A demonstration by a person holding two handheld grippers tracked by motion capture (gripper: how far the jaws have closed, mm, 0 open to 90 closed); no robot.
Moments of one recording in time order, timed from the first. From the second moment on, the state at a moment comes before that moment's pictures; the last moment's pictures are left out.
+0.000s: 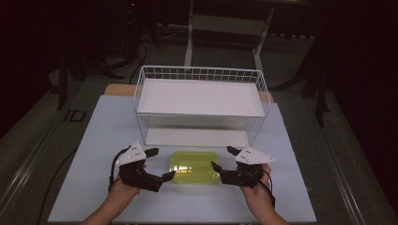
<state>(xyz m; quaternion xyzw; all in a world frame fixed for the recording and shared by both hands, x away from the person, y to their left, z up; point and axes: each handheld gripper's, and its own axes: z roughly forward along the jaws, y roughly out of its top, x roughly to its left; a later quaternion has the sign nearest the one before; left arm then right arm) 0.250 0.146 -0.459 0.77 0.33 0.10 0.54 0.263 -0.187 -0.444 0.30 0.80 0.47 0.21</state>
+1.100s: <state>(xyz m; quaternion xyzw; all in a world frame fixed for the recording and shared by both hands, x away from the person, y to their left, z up) 0.288 0.135 -0.512 0.75 0.48 -0.01 0.44 0.291 -0.183 -0.502 0.46 0.80 0.40 0.04</state>
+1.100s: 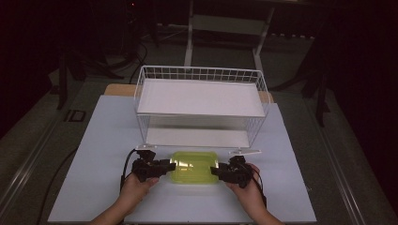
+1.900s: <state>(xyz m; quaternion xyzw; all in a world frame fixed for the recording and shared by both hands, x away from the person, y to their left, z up) 0.260 0.130 -0.502 0.77 0.47 -0.02 0.44 0.272 -0.185 -0.490 0.44 0.81 0.39 0.02</state>
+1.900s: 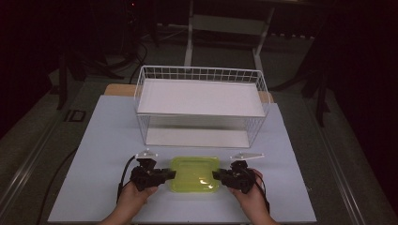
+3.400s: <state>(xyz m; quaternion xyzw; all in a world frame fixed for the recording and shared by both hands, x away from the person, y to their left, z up) 0.331 0.121 -0.481 0.73 0.49 0.04 0.48 0.337 -0.183 -0.455 0.47 0.77 0.42 0.10</state>
